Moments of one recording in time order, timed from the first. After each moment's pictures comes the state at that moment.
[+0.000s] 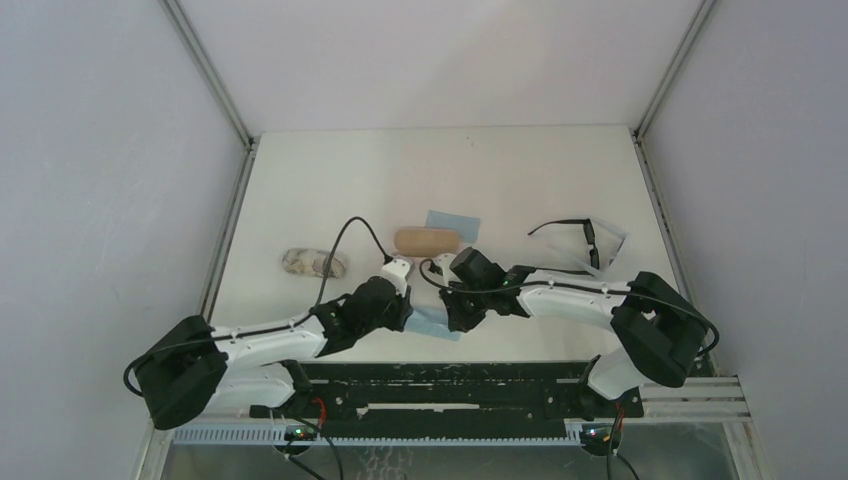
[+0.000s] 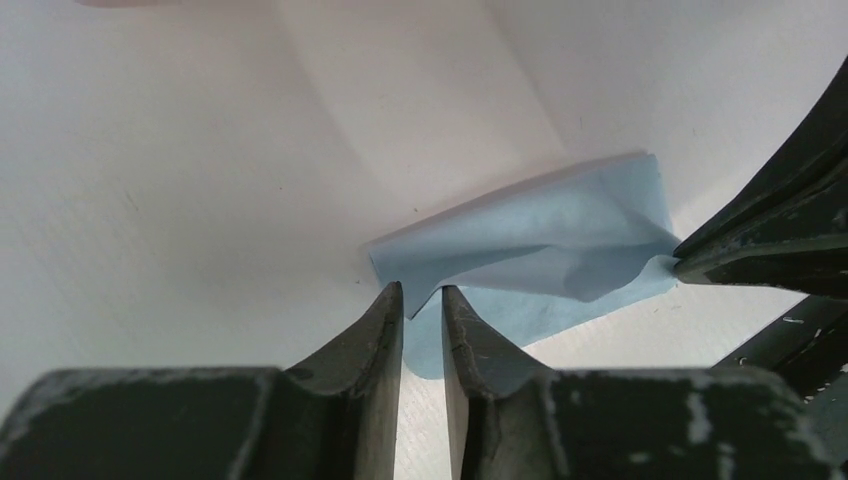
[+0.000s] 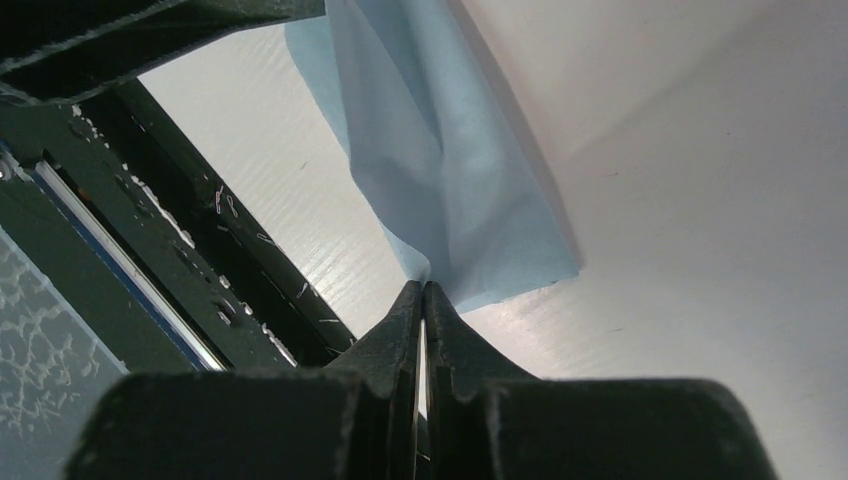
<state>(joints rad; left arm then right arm) -0.93 1.18 0.40 0.09 -0.20 -0.40 0.91 1.49 0.79 -0.31 -0.26 0.25</state>
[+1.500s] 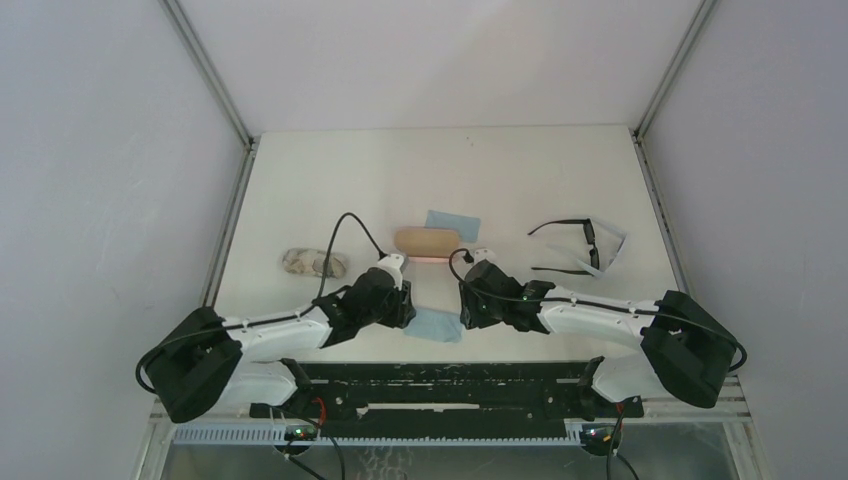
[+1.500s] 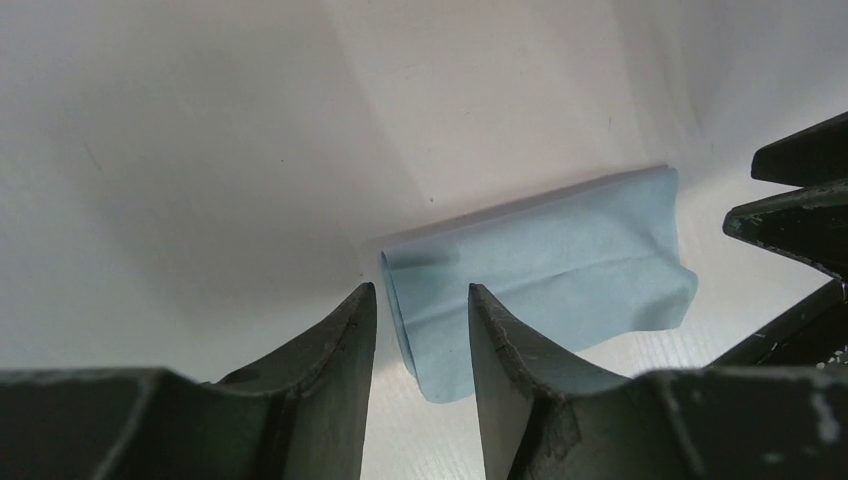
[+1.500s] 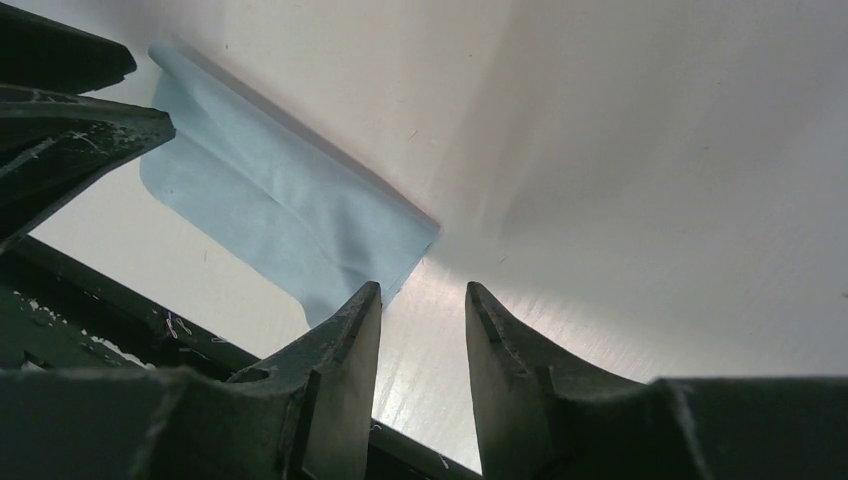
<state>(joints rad) -0.84 1.23 0.42 0.05 -0.09 -0.53 0.94 1.34 0.64 -0.27 0.10 0.62</state>
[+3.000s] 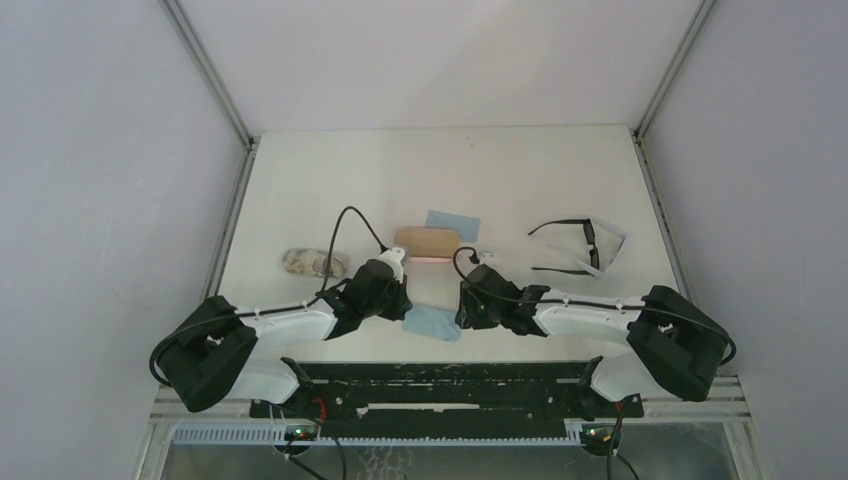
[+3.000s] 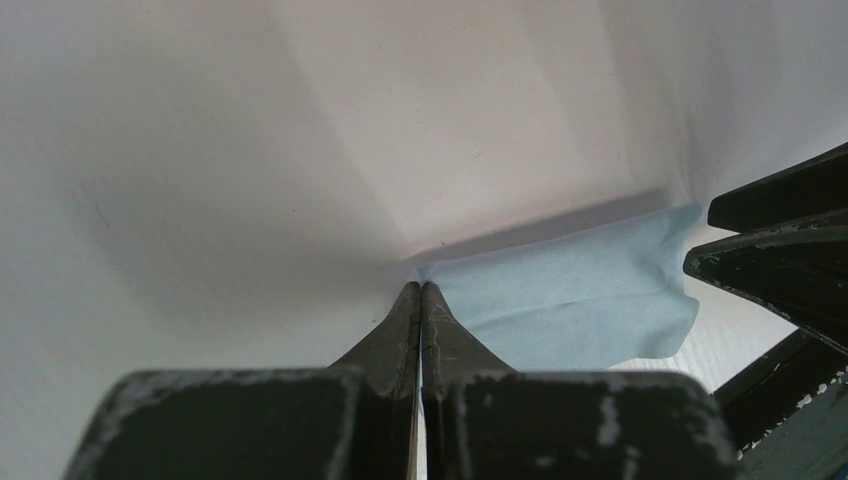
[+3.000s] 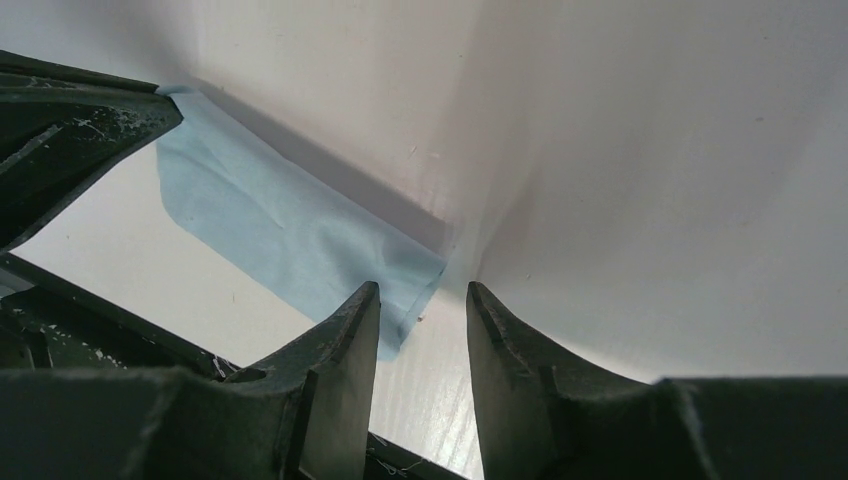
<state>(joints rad) -0.77 1.33 0.45 0.13 -0.01 -0.48 0.94 1.38 0.59 -0.17 0.11 0.80</state>
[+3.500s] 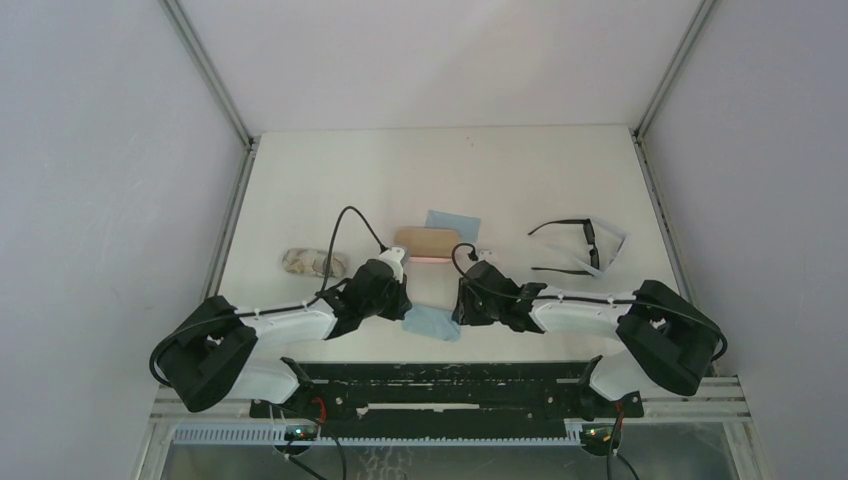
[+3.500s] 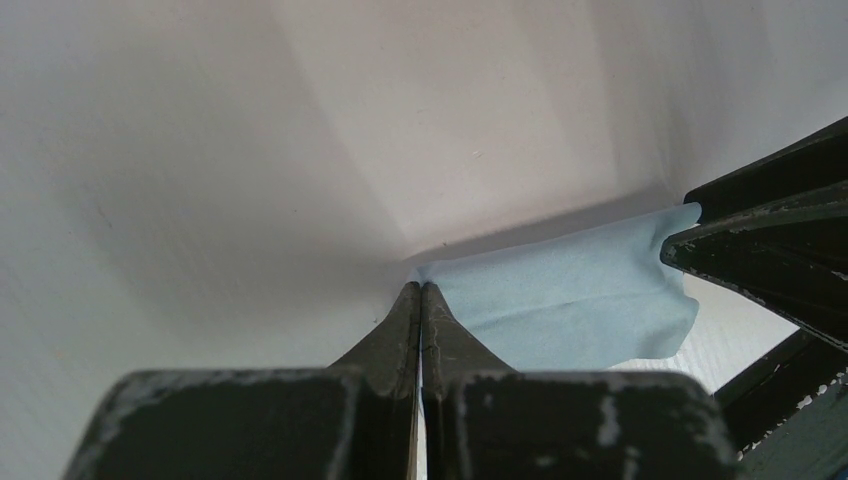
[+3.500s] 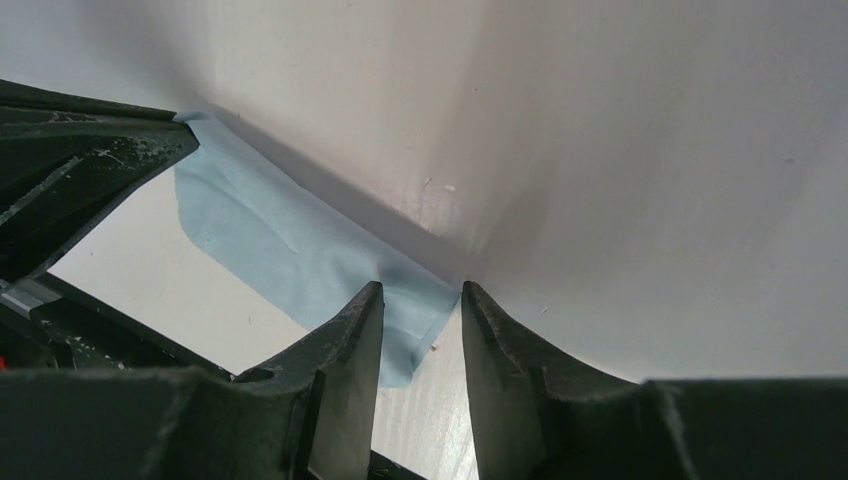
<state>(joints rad) -0.77 1.33 0.45 0.13 -0.01 -0.48 0.91 1.43 0.59 -0.10 0.07 0.81</state>
